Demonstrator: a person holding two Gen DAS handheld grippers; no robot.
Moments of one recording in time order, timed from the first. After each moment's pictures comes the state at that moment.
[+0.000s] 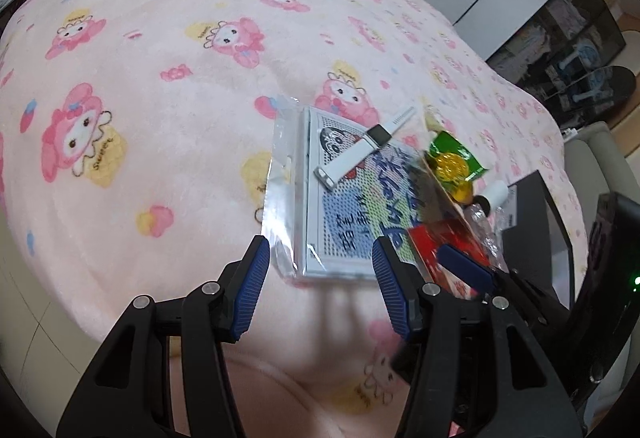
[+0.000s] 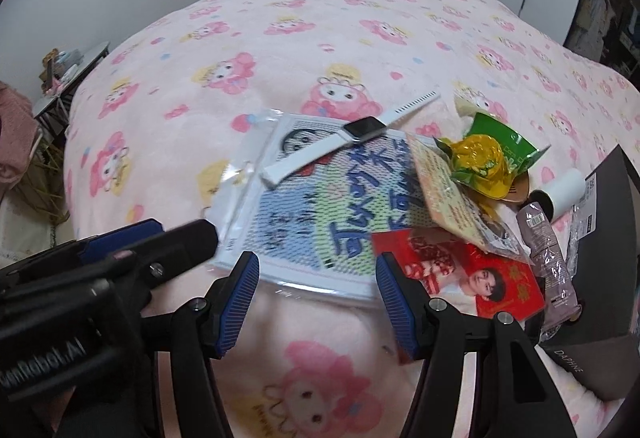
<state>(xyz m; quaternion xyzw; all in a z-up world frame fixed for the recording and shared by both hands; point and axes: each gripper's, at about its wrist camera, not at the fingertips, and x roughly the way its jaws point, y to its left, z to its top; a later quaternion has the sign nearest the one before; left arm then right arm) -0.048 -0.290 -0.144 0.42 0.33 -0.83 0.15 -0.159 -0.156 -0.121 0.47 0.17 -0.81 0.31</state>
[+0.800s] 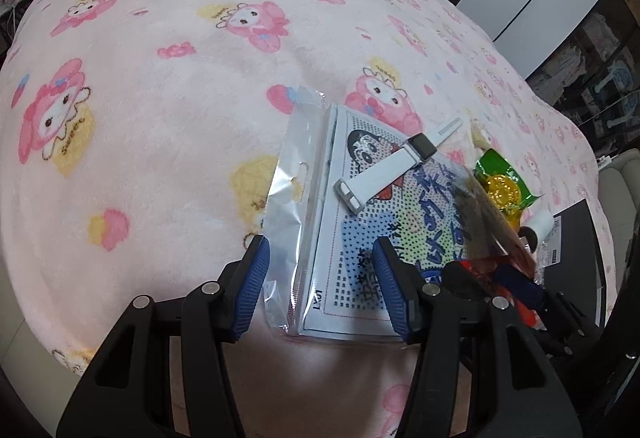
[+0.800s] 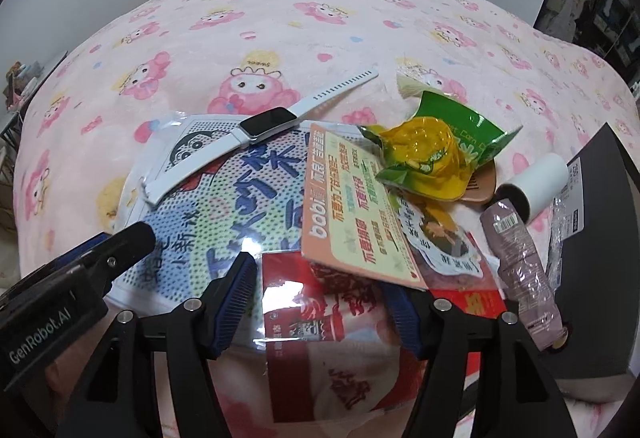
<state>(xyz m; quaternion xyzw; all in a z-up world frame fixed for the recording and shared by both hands) -0.077 -0.285 -0.186 0.41 0.34 -0.82 0.23 -0.212 -0.137 -0.149 0.47 0.17 -0.83 0.26</state>
